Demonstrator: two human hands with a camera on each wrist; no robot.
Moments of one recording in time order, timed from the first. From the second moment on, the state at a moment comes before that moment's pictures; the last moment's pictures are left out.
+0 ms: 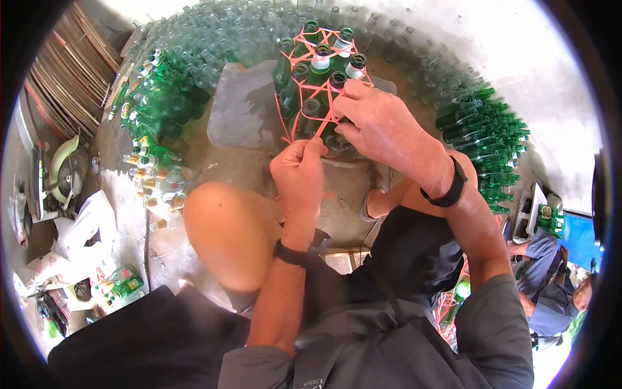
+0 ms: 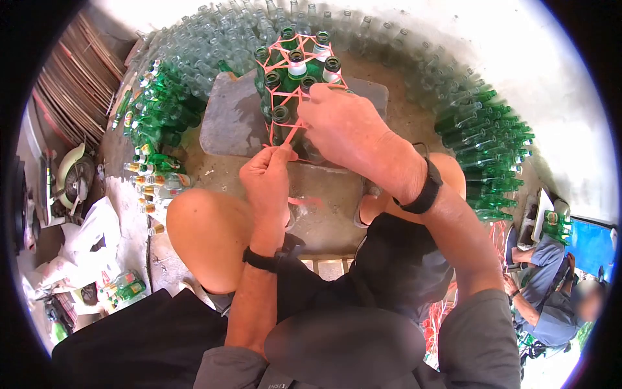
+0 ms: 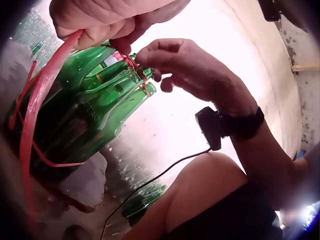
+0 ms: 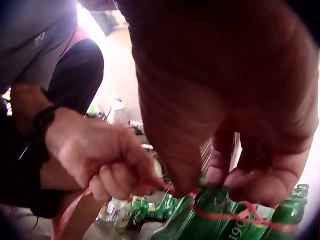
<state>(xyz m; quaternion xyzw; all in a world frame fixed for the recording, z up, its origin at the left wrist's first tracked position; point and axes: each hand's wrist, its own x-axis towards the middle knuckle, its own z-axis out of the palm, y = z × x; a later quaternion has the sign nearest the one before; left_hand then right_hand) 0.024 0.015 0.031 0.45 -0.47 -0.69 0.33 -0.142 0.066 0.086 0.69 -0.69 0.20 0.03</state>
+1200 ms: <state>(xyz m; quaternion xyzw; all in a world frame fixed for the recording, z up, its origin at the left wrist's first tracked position) 0.054 -0.013 0.055 0.30 -0.75 -0.54 0.25 -0.106 0.078 0.082 0.34 -0.74 0.43 -0.39</state>
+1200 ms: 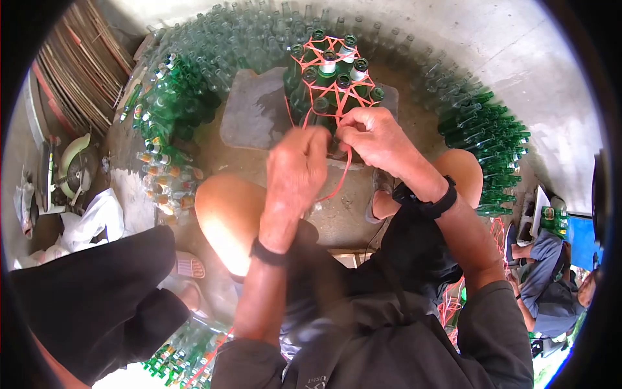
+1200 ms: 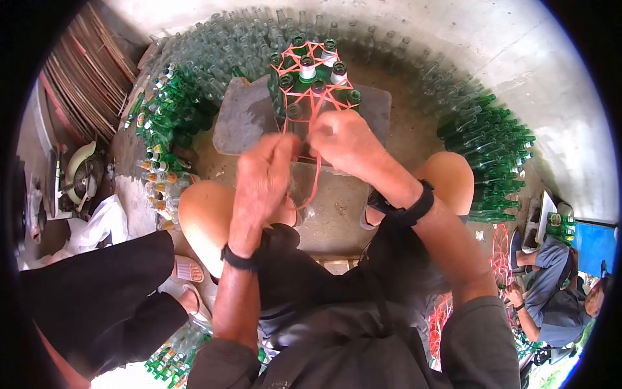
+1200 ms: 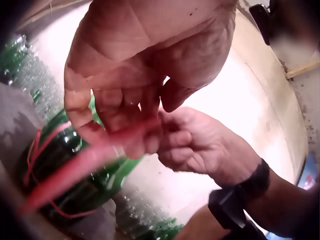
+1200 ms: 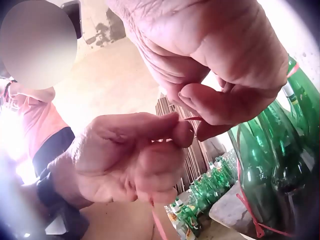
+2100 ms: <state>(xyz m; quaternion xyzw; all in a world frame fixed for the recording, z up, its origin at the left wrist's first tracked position) -0.002 -0.043 0.050 0.24 -0.90 -0.13 0.35 -0.162 0.058 0.132 0.65 -0.76 0.06 -0.01</state>
